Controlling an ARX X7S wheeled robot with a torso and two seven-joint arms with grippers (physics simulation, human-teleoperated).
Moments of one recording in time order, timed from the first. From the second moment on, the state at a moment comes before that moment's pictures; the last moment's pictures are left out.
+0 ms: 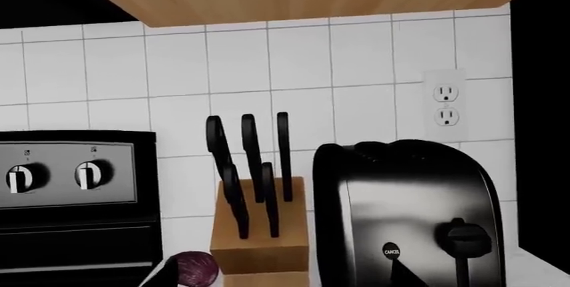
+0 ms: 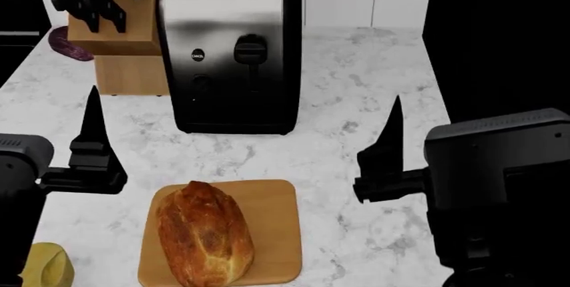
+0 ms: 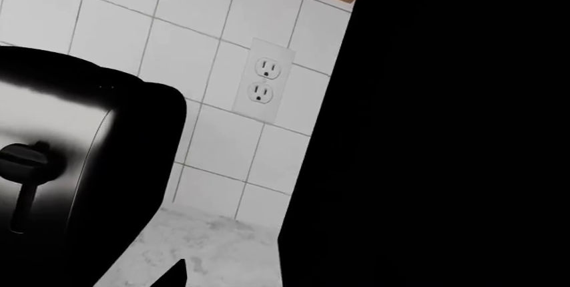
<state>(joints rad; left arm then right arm) -0.43 -0.23 0.15 0.49 -0.23 -0.56 -0.24 0.49 0.40 -0.15 -0.38 0.13 0.61 0.13</state>
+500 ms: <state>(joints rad) -0.37 -0.10 0.07 0.54 -0.01 -0.64 -0.08 0.46 0.23 -0.02 -0.37 -0.12 0.60 -0.09</state>
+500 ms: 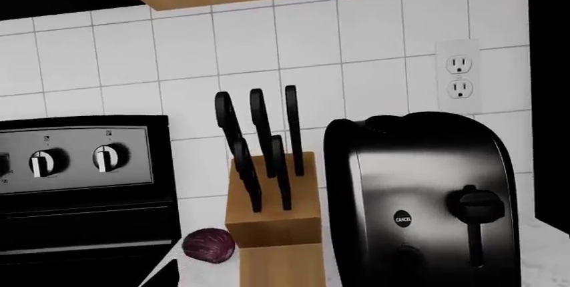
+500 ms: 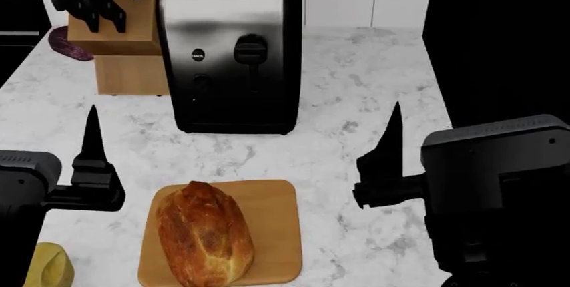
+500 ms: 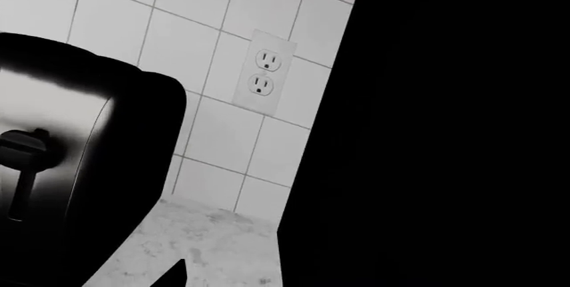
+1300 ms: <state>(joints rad) -0.20 -0.15 0.05 0.76 0.01 -0.93 -0.12 0.47 0.23 -0.03 -0.37 -0.13 0.63 -0.10</state>
